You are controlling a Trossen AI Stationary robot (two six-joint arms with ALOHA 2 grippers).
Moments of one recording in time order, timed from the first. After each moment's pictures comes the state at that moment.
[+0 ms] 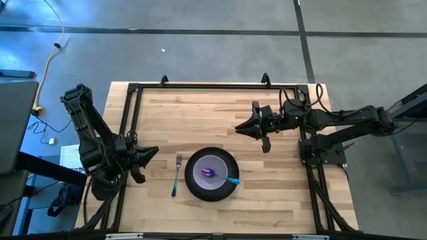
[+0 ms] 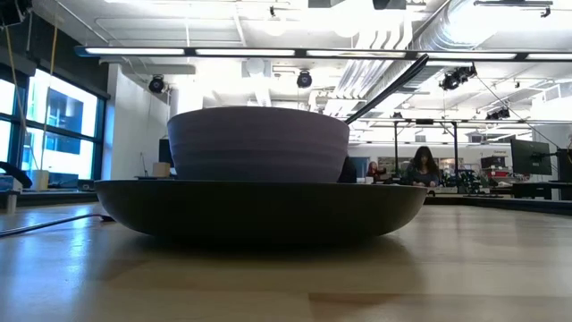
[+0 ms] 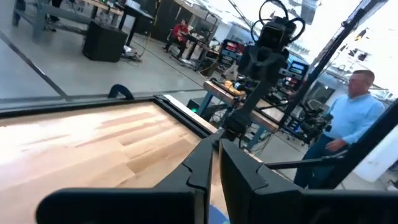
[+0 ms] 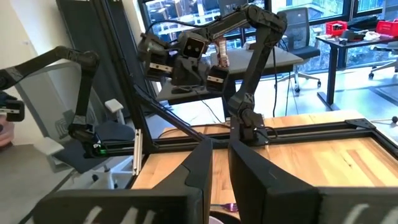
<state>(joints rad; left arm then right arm) -0.97 1.03 0.82 -0.62 -1.56 -1.30 0.00 1.08 0.90 0.14 -0.17 0.16</state>
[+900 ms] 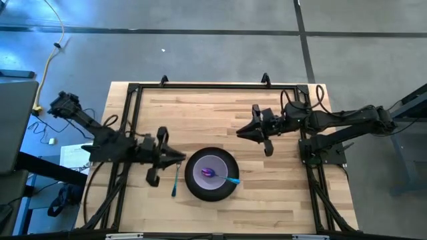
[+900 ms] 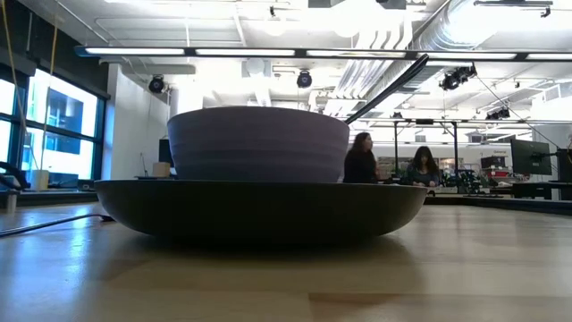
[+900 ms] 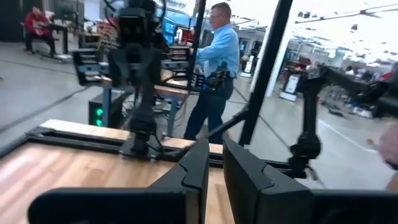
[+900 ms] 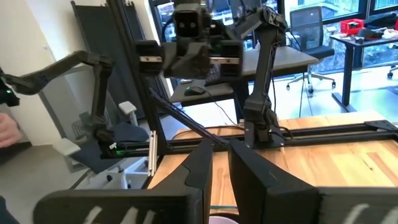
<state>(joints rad) -0.48 1.02 0.82 0.24 -0.54 -0.16 0.05 1.07 0.90 0.15 -0.18 0.18</state>
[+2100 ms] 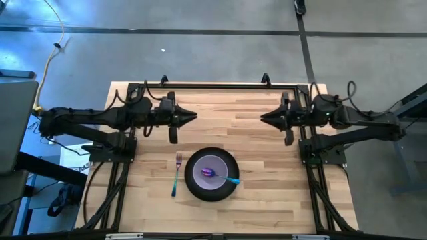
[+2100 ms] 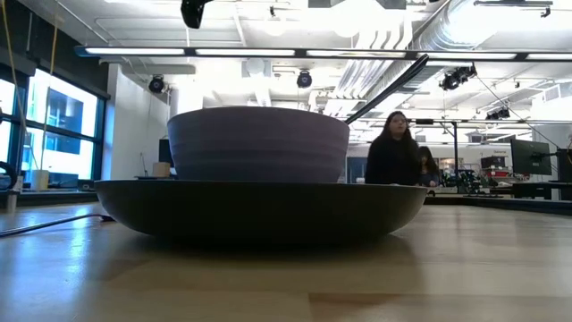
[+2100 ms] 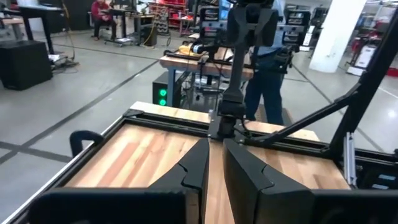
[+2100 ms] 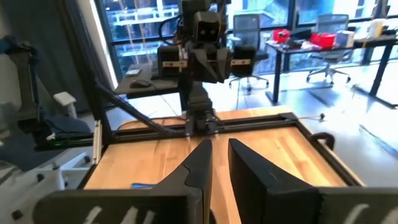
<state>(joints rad) 0.17 1.00 0.82 0.08 -0.08 -0.10 -0.01 0.76 0.90 -0.22 0.00 0.07</state>
